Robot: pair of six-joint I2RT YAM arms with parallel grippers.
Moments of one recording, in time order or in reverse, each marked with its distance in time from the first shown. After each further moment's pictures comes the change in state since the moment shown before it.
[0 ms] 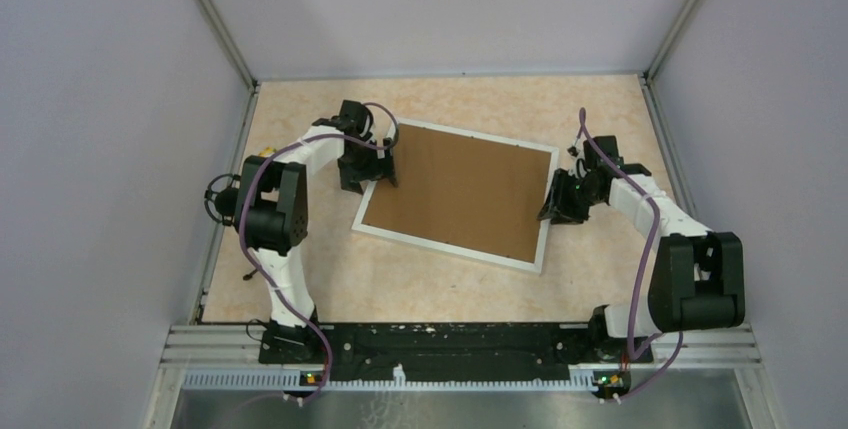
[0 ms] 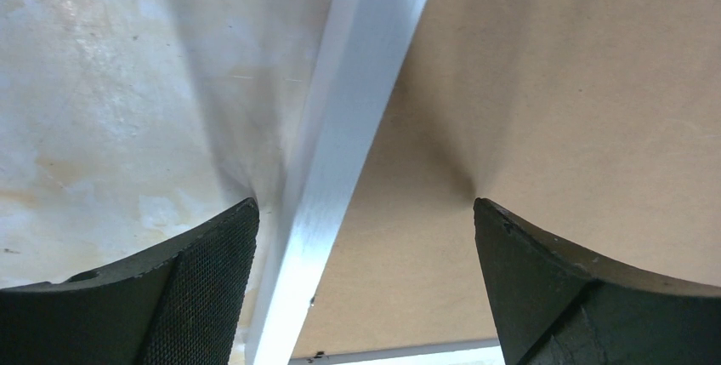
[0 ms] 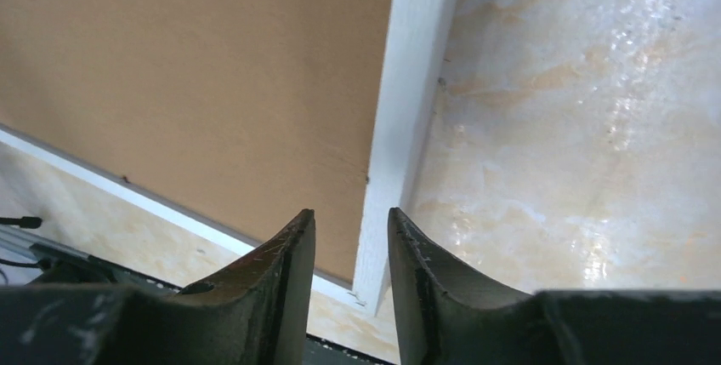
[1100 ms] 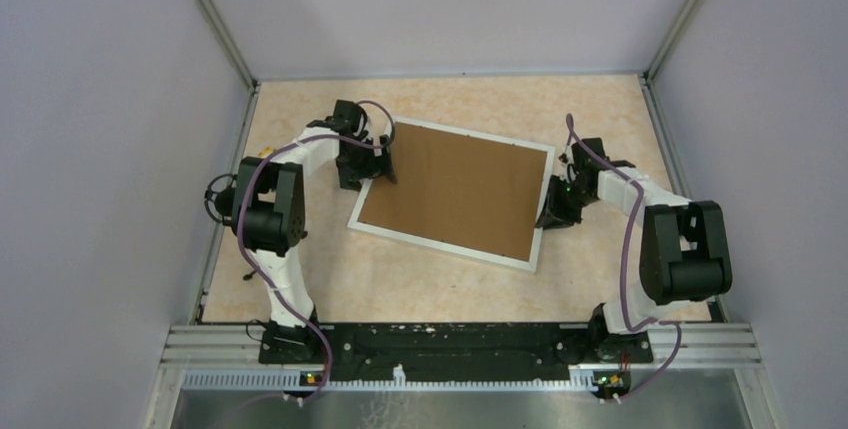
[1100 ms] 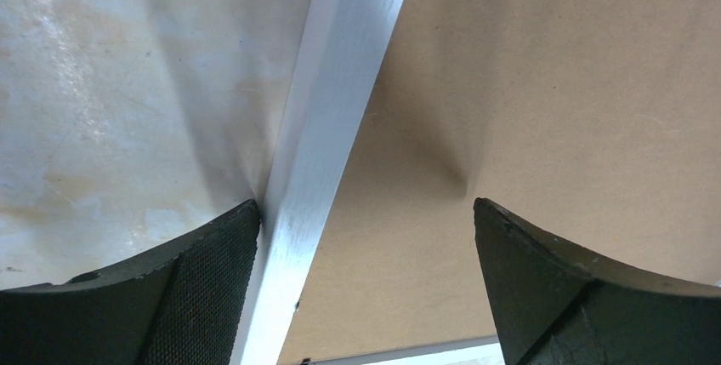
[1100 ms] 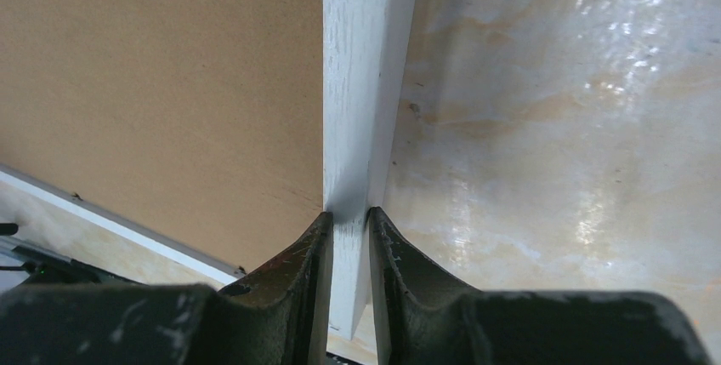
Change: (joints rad) left arm 0.021 -0.007 -0.024 0.047 0.055 -0.005; right arm 0.014 0.152 0.003 0.031 0.021 0.000
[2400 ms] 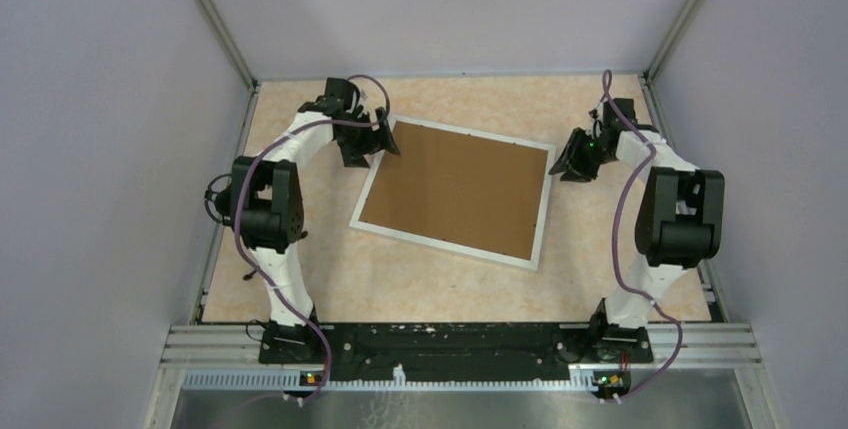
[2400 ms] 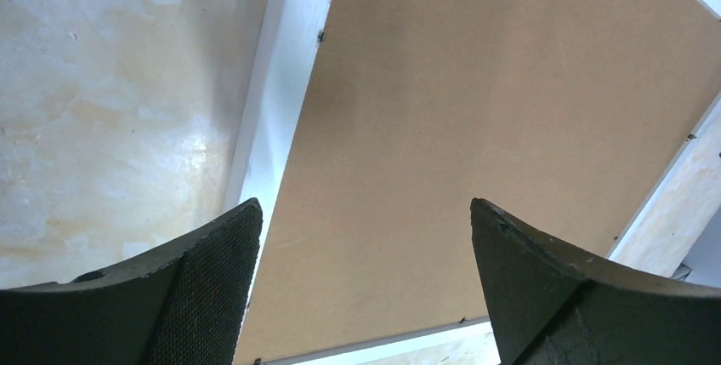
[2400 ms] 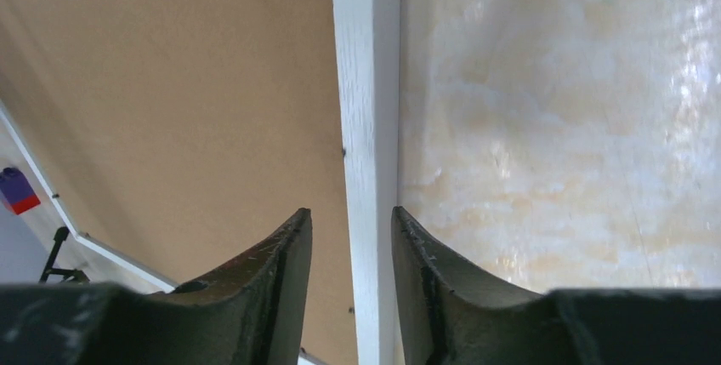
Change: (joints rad) left arm 0.035 0.005 0.171 -0.020 0.095 -0.072; right arm -0.164 0.190 0.330 0.031 -0.059 0.035
